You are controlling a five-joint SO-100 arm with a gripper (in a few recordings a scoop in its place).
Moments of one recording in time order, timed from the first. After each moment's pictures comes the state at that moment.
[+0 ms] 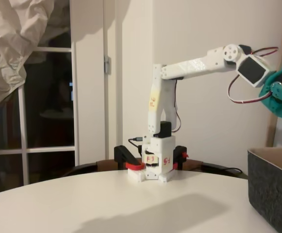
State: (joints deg) arm -35.3 88.9 77.0 52.2 46.8
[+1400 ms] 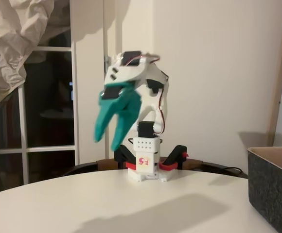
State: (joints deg) arm 31.0 137.5 124.1 71.5 75.3
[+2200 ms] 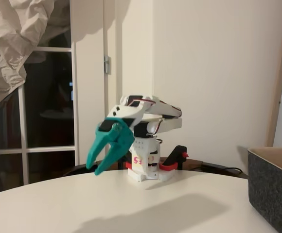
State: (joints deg) arm 45.4 185.6 173.8 55.5 82.7
